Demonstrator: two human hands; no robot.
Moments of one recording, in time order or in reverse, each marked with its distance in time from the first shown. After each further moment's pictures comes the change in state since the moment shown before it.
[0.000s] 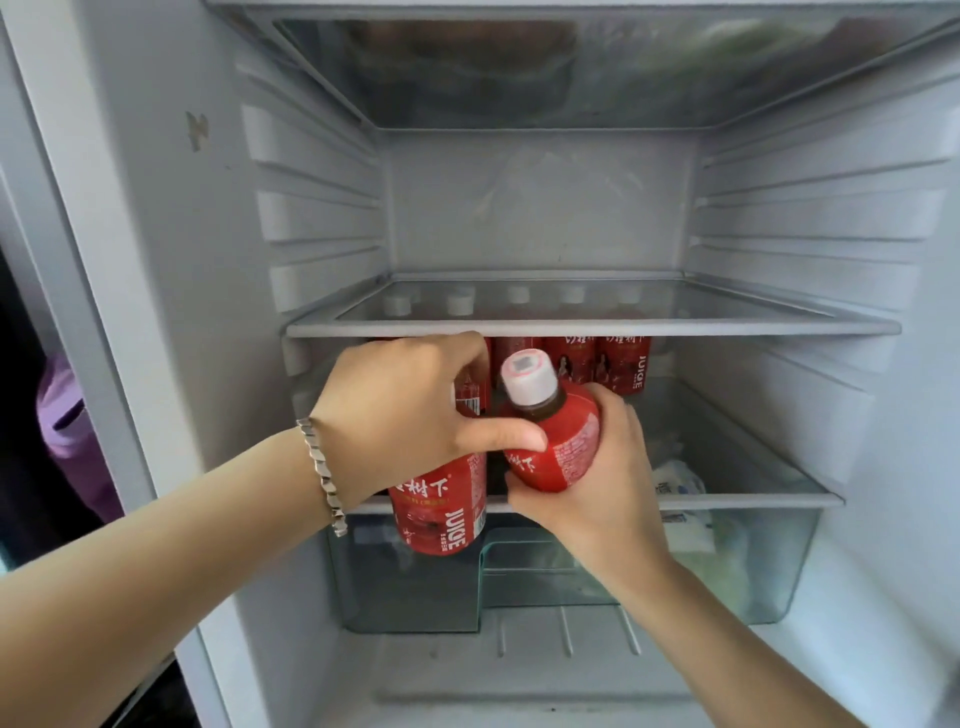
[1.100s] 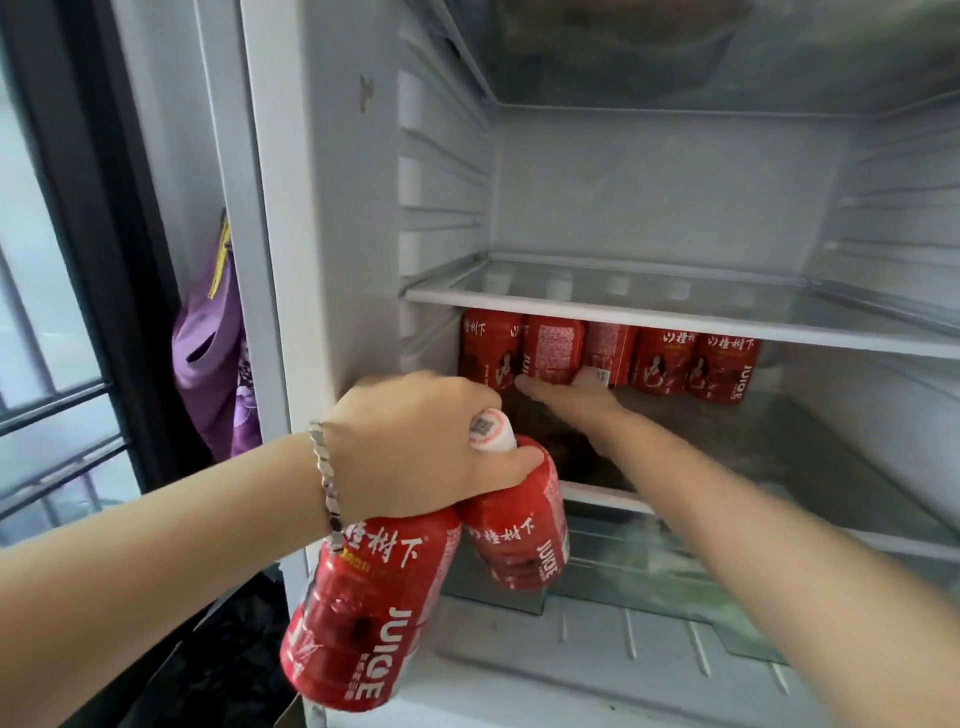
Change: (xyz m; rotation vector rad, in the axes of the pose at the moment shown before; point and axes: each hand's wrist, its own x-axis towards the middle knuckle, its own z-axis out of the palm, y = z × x) left_hand -0.049 -0.023 -0.014 0.020 -0.276 -0.199; right_hand 0.099 0.016 0.098 0.133 -0.511 0.476
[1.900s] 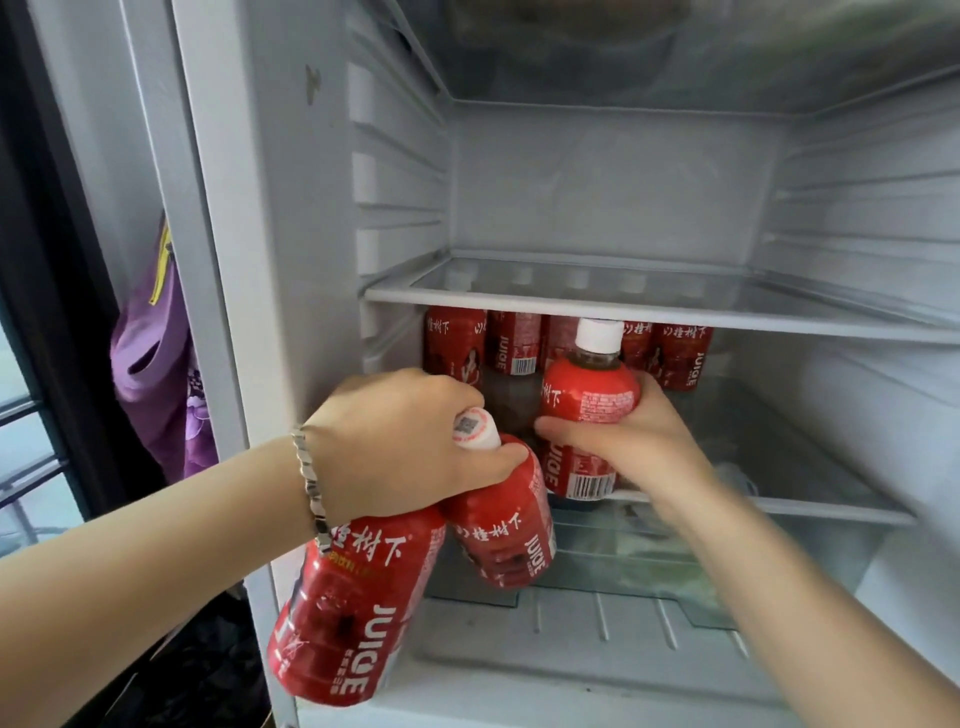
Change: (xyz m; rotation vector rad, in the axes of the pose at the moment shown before) left_hand 0.009 0.002 0.003 -0.059 -0.010 0.040; right_hand -0.113 -0.003 -0.041 0.074 0.199 -0.142
